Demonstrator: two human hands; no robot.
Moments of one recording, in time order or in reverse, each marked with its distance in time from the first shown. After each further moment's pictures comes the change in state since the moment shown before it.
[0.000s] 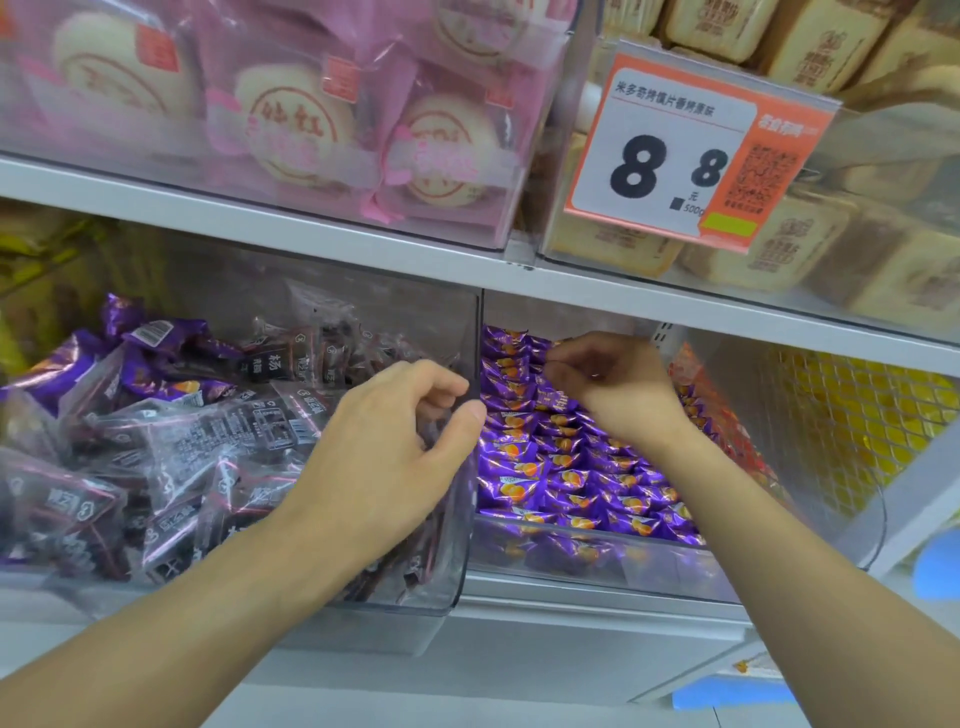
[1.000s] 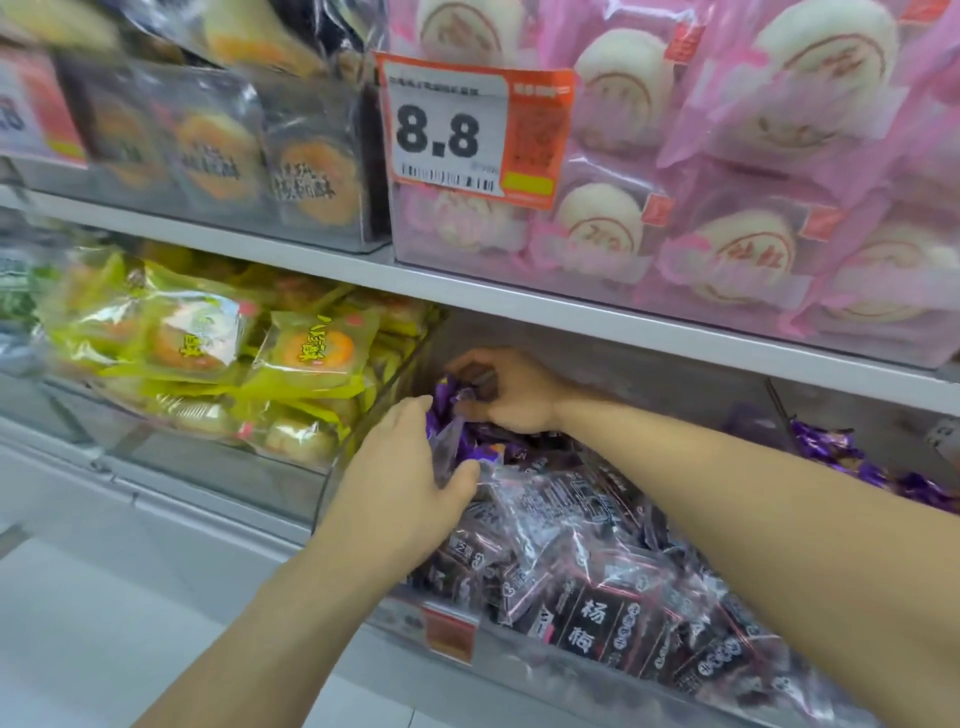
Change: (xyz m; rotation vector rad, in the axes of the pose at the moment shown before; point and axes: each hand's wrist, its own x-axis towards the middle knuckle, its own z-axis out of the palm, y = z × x) left_hand -0.022 -0.126 -0.163 0.392 0.142 -0.284; right_hand 0.070 -0.172 0.278 -0.018 -0.659 -0.349
